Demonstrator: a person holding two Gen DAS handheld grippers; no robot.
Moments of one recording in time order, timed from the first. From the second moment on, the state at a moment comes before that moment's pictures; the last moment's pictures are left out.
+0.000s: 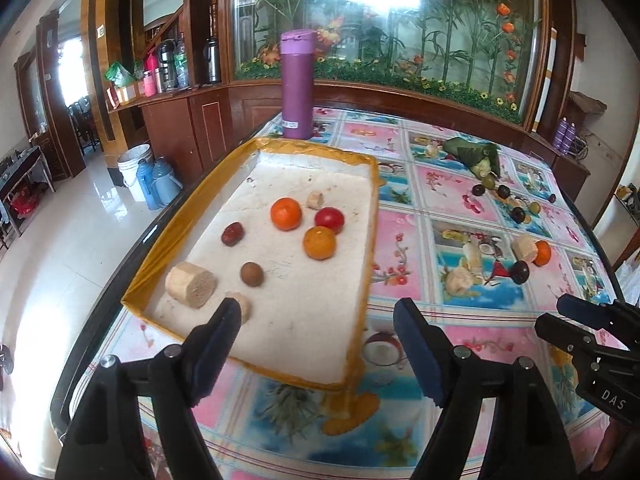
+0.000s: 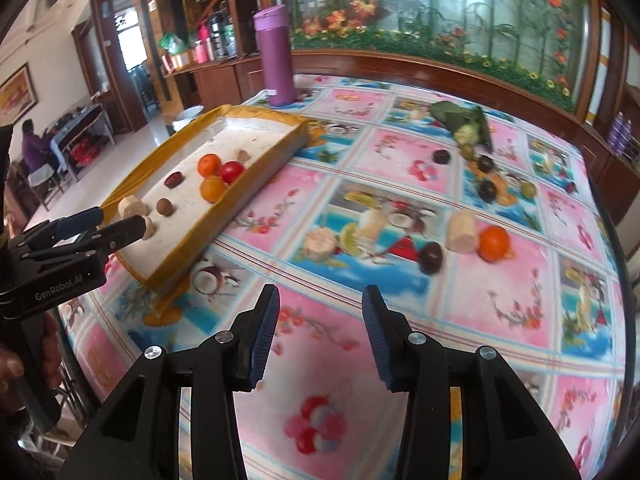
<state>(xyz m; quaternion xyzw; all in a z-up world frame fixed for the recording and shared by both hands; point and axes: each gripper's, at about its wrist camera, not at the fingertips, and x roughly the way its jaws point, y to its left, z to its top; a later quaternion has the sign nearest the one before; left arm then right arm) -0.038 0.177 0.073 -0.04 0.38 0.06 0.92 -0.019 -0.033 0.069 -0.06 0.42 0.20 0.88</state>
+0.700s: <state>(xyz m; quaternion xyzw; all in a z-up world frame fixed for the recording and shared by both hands) -0.034 0.073 0.081 -0.02 0.38 -0.01 0.92 -0.046 -0.157 0.078 -0.02 0.39 0.10 0.91</state>
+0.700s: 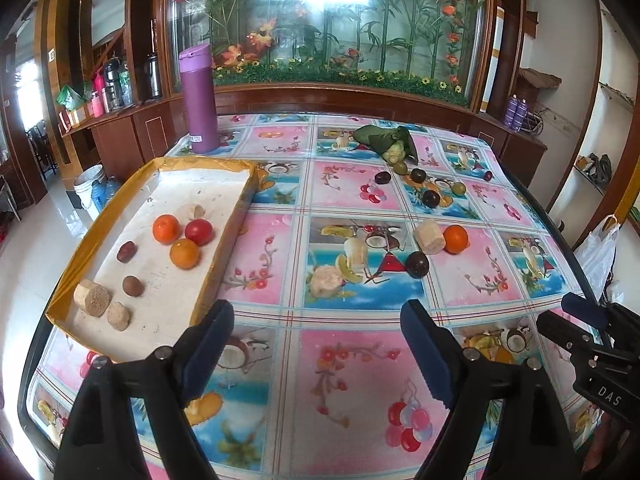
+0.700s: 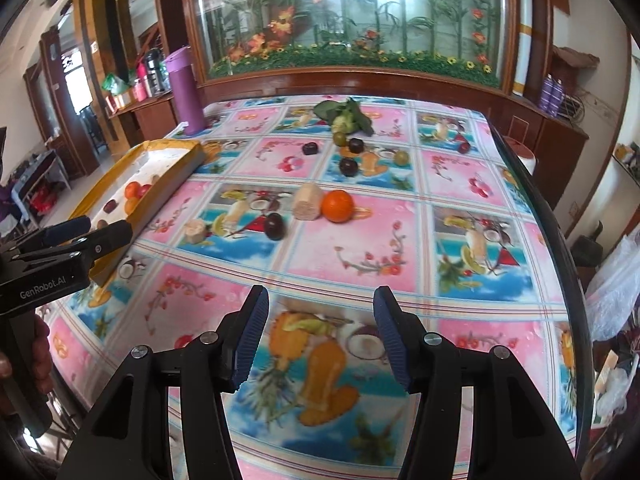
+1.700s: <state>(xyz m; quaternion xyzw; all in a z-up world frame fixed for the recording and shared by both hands) 0.052 -0.003 0.032 0.04 0.48 -0.06 0.88 0.113 -0.163 0.024 -0.12 0.43 0.31 0.84</state>
